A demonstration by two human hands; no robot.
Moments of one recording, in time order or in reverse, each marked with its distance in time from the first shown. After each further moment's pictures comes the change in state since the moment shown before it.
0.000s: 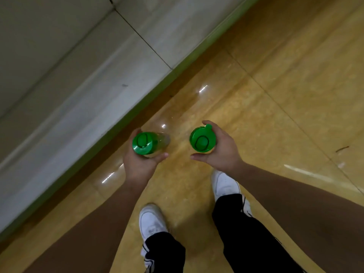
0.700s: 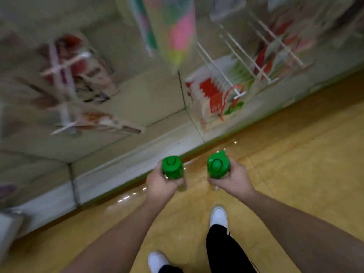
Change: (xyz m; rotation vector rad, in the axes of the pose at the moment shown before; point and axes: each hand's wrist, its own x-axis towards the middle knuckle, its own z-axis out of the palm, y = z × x) left_hand -0.229 0.261 -0.229 -0.009 0.144 0.058; right_hand -0.156 -0.280 -0.215 -0.084 -0.038 -0.188
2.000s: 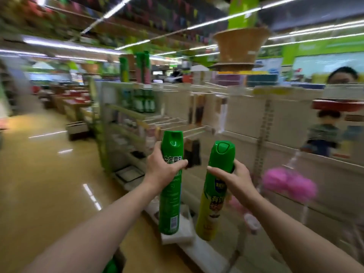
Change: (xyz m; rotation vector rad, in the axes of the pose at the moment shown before) left_hand -0.518 -0.195 -0.668 -0.346 1.401 0.118; right_hand -0.509 -0.661 0.274 0.359 -0.845 -1.069
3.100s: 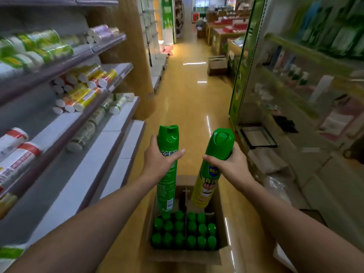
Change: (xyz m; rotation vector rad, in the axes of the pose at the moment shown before) left_hand 0.111 -0.341 -0.360 0.357 0.590 -0.510; right_hand 0.189 0.099 0.585 0.103 -0.787 0.045
